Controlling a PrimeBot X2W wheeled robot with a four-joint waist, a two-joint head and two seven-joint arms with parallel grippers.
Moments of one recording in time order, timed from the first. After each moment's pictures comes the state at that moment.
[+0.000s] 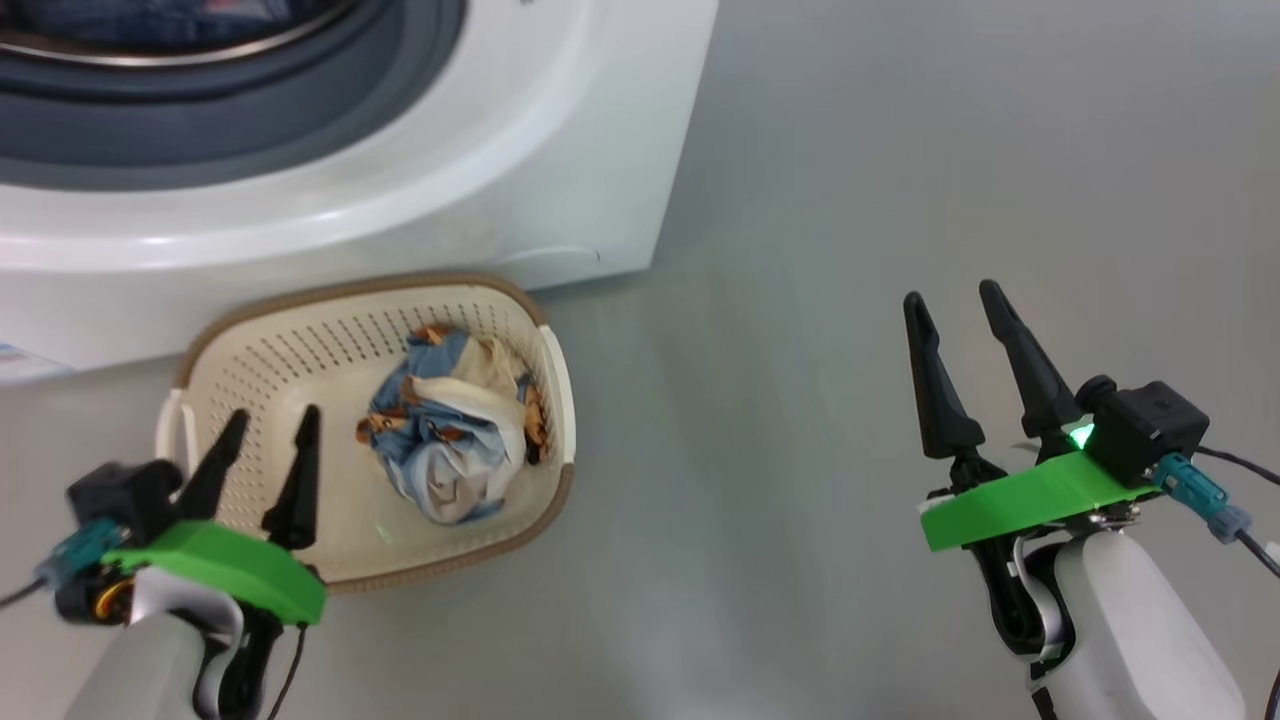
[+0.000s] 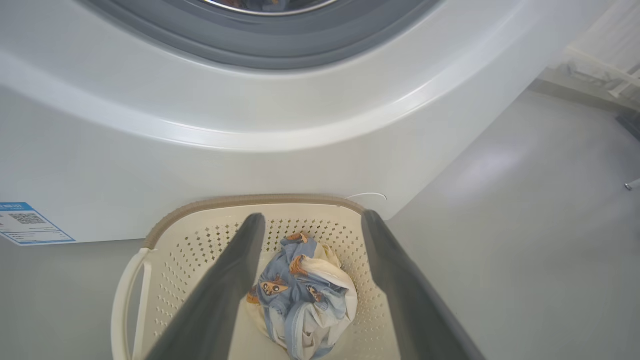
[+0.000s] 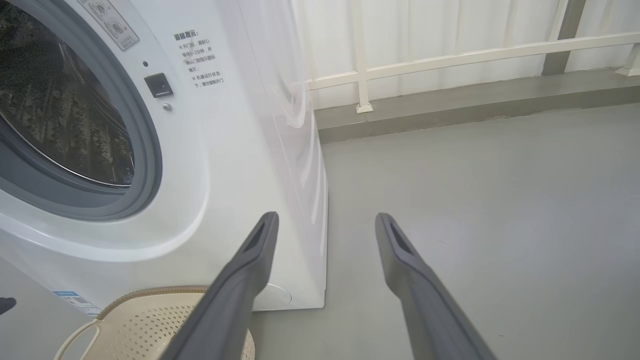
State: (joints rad) left arm -0.43 0.34 -0.31 0.59 -0.66 -0.13 -0.22; right arm -0.32 -0.06 0.12 0.26 0.32 0.12 -0.25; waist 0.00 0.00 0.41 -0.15
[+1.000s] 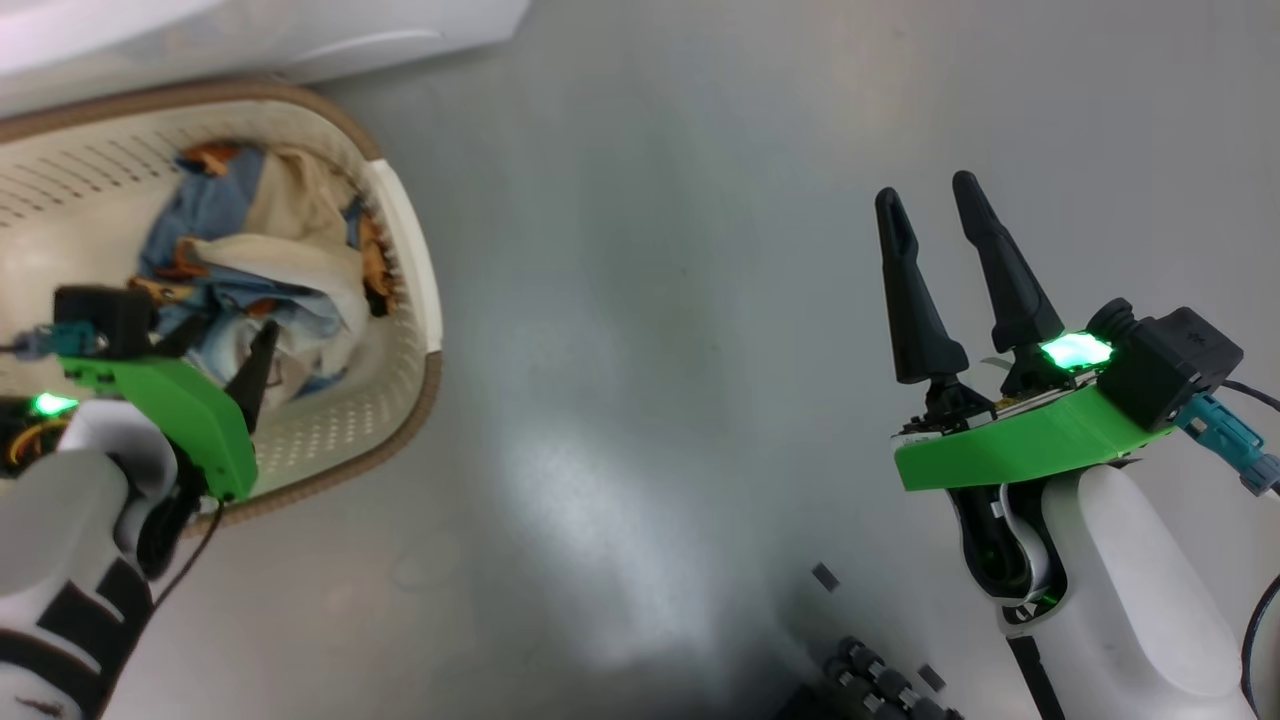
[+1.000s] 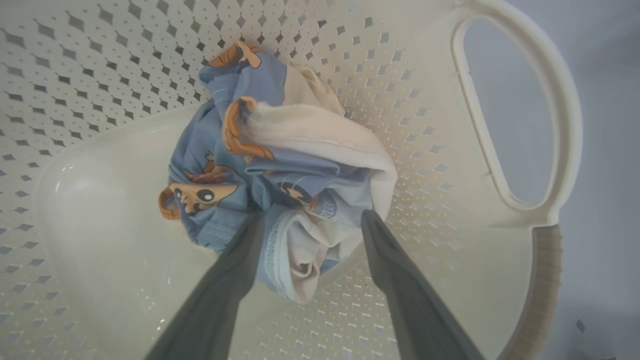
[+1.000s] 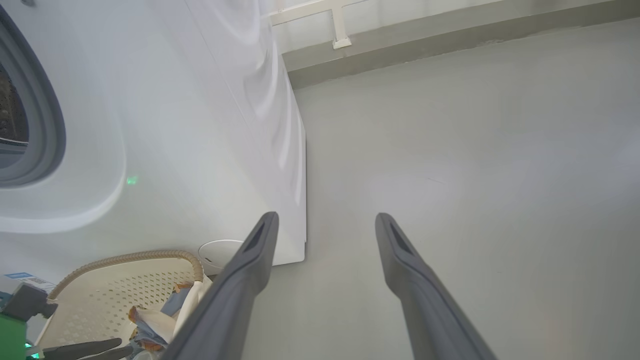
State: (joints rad) left arm -0.90 0.49 -0.85 0.94 -0.92 -0.13 -0.03; right arm -0.42 -0.05 0.20 0.13 0.44 0.12 -0.25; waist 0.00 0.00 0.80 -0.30
